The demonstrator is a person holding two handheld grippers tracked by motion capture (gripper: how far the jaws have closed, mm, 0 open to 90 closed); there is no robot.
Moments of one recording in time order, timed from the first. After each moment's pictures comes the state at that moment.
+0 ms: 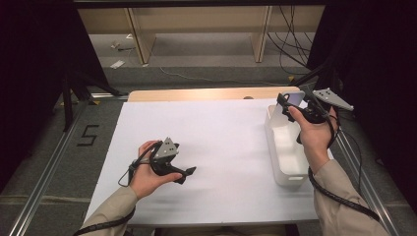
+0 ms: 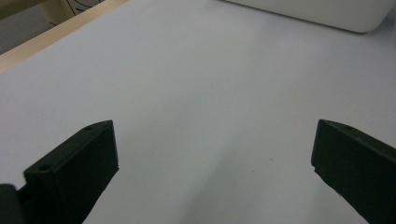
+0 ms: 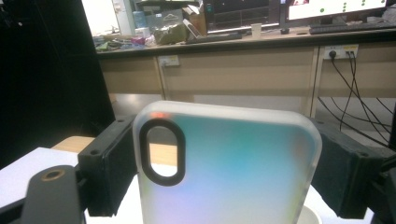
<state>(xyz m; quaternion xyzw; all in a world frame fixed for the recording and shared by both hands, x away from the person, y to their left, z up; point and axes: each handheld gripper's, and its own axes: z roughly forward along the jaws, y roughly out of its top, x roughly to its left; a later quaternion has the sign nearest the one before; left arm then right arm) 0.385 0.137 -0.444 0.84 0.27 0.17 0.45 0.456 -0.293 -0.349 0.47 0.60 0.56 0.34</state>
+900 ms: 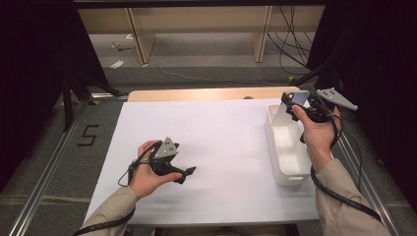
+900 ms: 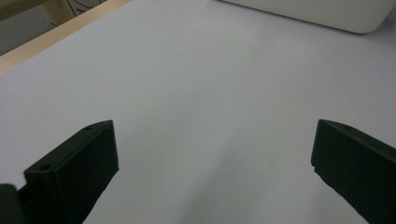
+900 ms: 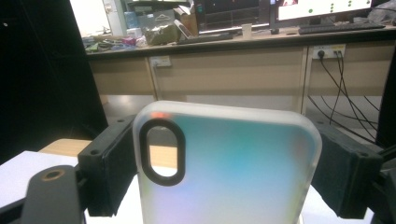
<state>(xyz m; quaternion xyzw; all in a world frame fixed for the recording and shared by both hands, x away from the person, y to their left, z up) 0.385 0.137 -0.444 0.84 0.27 0.17 0.45 0.458 -0.303 -0.350 0.48 0.59 0.55 0.34</state>
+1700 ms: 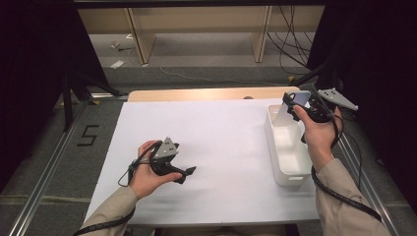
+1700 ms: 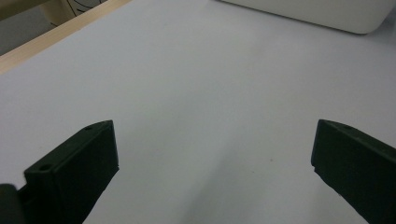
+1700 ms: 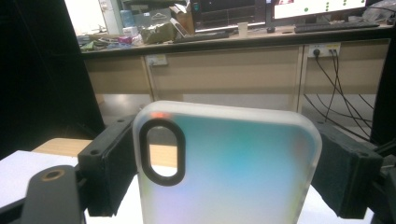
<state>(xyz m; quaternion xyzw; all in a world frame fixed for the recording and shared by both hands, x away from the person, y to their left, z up) 0.385 0.137 -0.444 0.84 0.27 0.17 0.45 0.460 -0.307 -0.352 0.48 0.59 0.55 0.35</state>
